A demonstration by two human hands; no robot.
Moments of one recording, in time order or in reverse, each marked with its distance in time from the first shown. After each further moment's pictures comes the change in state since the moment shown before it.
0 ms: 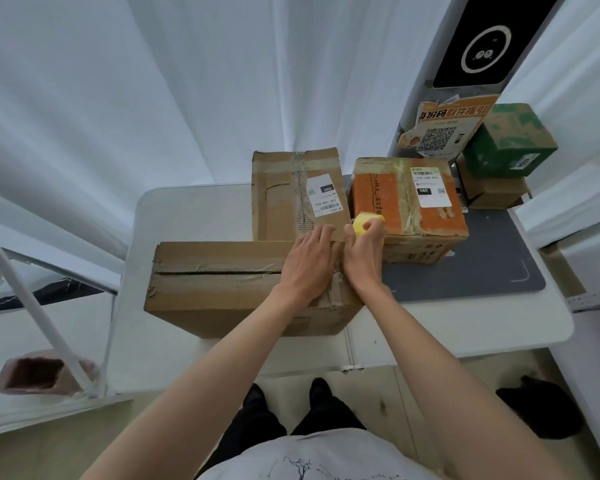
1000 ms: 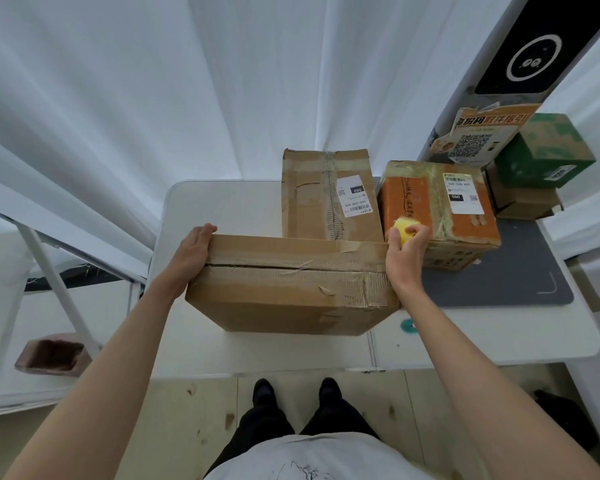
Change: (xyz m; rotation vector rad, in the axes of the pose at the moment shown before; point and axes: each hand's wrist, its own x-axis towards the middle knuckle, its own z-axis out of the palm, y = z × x) left_hand -0.075 -0.192 -0.142 -0.506 0.018 -0.750; right_hand 0.000 0.004 -0.002 0.152 0.026 0.116
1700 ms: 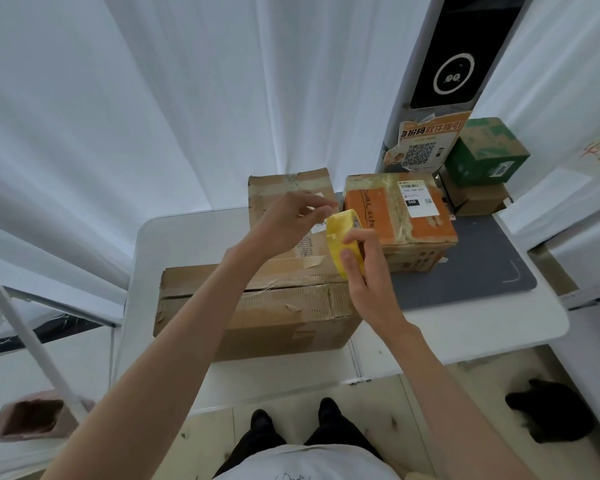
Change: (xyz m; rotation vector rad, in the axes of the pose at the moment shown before) left_hand -0.062 0.203 0.117 0.192 -0.297 0.720; right_hand -0.065 -0.049 -0.054 0.192 -0.268 -0.529
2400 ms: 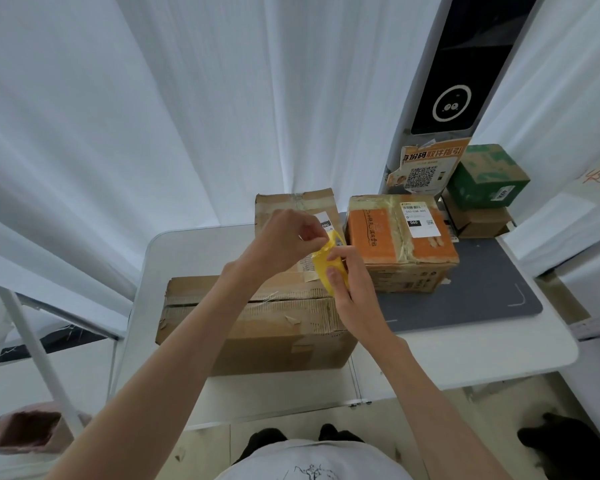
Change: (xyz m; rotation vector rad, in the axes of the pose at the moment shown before) left_hand -0.014 0.003 -0.001 0.148 0.086 0.081; right_hand 0.000 -0.003 0.012 -0.007 -0.094 0.023
